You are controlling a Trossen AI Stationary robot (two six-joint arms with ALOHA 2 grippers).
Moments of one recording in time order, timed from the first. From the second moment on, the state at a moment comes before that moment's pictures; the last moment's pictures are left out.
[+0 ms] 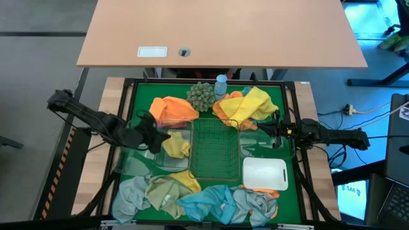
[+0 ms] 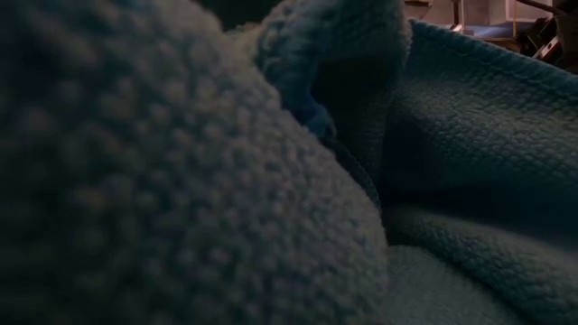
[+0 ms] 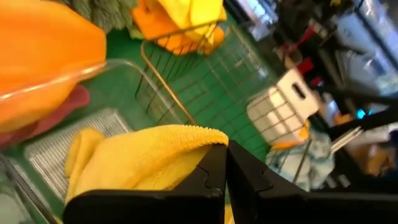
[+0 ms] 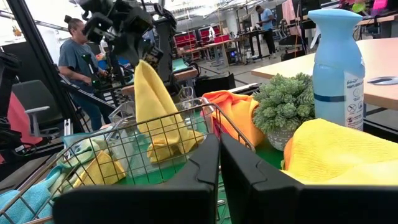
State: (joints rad) left arm -0.44 0.97 0.87 -0.59 -0.58 -1.20; right arm 0.00 0.00 0.01 0.05 0.15 0.23
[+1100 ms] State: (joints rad) left arm -0.38 1.07 0.87 -0.58 -0.30 -1.20; right arm 0.00 0.00 0.01 0.12 0.15 0.23
